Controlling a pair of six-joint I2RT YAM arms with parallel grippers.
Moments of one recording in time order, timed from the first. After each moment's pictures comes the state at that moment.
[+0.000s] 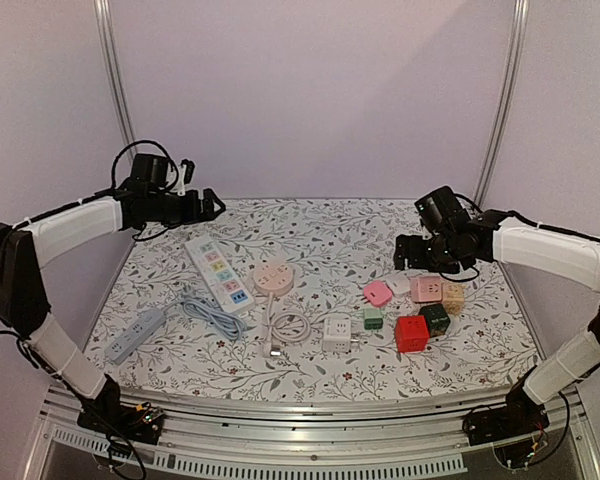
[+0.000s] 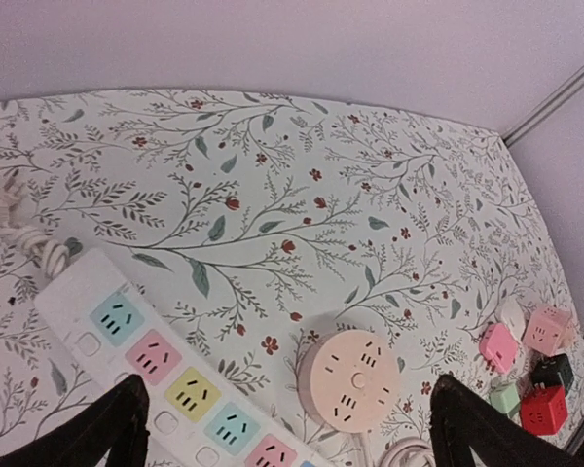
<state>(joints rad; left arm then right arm) -0.30 1.61 1.25 -0.27 0.22 -0.31 0.63 1.49 1.11 -0.54 0.28 0.53</state>
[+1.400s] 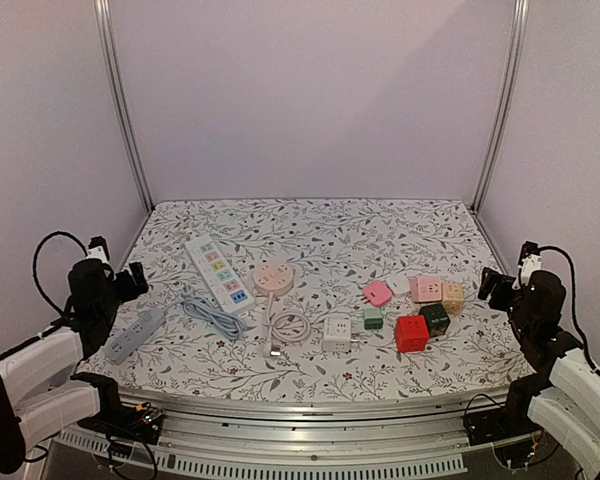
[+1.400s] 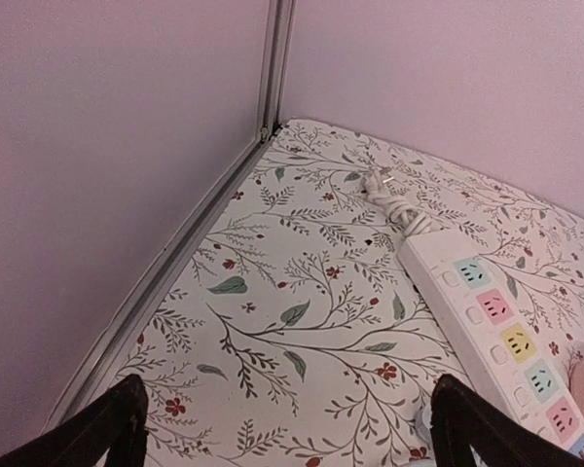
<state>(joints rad) -0.04 0.83 0.23 0.27 -0.29 -0.25 0.12 0.56 0.18 0.11 0.29 0.18</state>
